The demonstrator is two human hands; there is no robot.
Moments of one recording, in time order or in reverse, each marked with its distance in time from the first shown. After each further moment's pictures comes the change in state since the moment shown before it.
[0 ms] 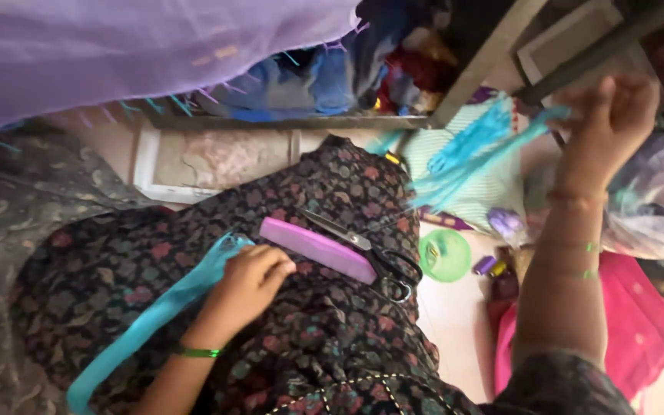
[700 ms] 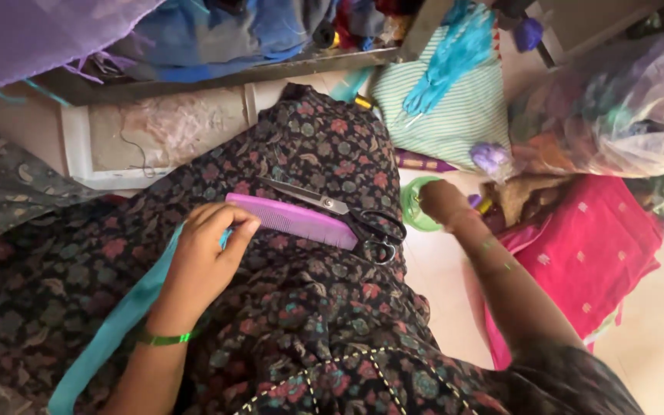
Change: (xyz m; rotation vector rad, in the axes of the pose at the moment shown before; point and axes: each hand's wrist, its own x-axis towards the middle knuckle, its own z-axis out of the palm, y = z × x) left_hand 0.031 0.015 -0.019 -0.001 0.099 0.017; right_hand -0.192 0.232 -0.072 -1.388 -1.358 0.454
